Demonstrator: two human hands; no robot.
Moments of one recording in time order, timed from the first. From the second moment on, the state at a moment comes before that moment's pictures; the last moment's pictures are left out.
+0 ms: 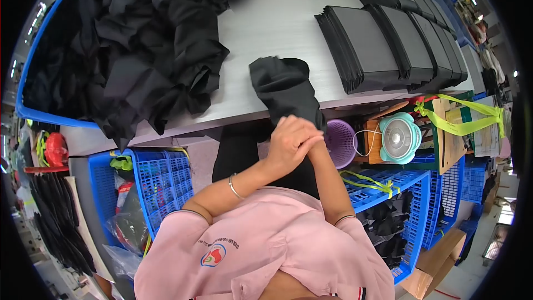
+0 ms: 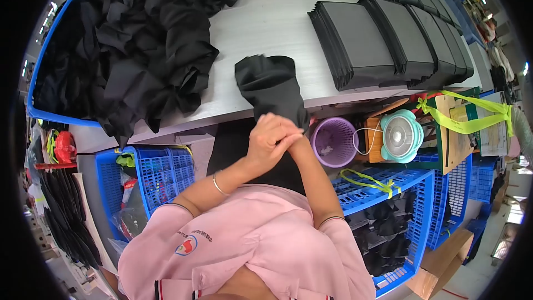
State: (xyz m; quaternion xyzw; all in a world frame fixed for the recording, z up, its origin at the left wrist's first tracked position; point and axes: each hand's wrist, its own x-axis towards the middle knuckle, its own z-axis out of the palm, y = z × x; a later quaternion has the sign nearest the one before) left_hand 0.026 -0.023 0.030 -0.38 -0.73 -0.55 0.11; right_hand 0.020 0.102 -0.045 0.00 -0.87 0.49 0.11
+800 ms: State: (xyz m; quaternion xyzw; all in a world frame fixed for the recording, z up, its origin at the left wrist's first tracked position) left_hand -0.040 -0.048 0.032 -0.21 -0.74 -0.64 -0.02; right_hand 0.071 0.055 0.024 -0.10 -0.47 0.87 0.16
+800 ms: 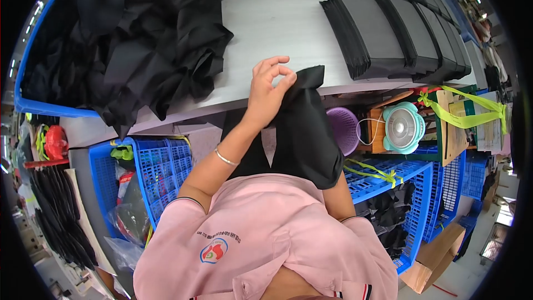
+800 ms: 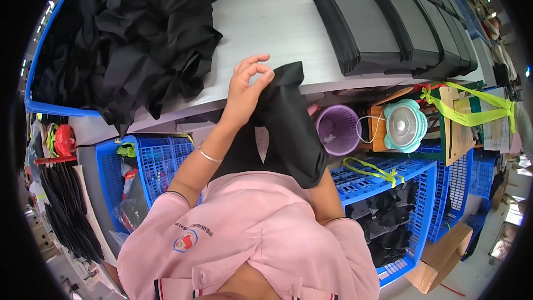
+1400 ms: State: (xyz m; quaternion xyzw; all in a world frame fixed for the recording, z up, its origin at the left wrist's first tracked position) left_hand 0.050 -0.091 0.178 -0.58 -0.45 -0.68 0.07; right_hand 0.107 0.076 0.034 -0.07 -0.65 0.75 0.12
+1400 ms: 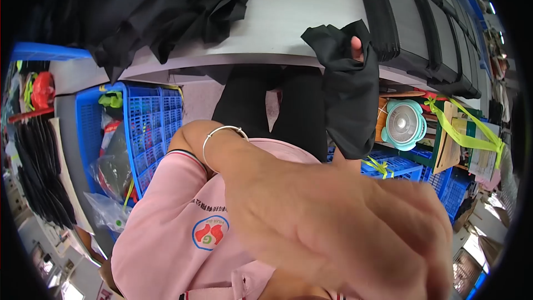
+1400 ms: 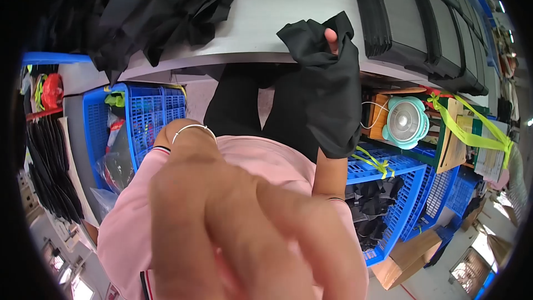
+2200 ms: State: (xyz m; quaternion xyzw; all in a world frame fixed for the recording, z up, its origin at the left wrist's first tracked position) left_hand 0.033 -0.043 0.029 -0.27 -0.62 -0.72 -0.17; right_hand 0.018 0.124 0.008 -0.16 -0.23 0.93 0.23
